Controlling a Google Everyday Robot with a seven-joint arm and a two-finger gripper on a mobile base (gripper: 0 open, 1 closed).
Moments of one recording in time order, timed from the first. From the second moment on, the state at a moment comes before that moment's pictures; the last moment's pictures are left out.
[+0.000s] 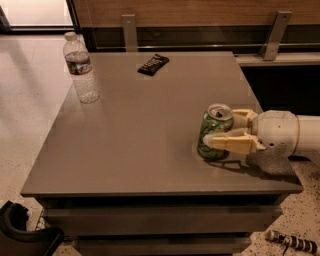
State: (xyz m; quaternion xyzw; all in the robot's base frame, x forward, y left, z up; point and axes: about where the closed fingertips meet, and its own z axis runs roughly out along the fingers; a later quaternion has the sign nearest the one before) arm 0.472 -0.132 0.874 -0.44 0.63 0.38 0.52
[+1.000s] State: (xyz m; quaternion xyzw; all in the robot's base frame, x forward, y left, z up) arm 0.472 -0.126 0.876 -0.45 0.62 0.38 0.52
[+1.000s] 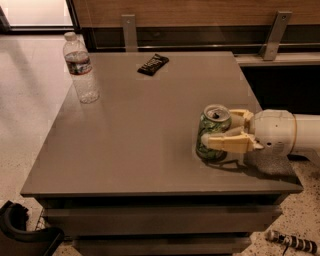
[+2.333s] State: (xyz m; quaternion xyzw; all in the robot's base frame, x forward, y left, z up) arm 0.640 -0.125 0.932 -0.46 0.66 0.36 0.48
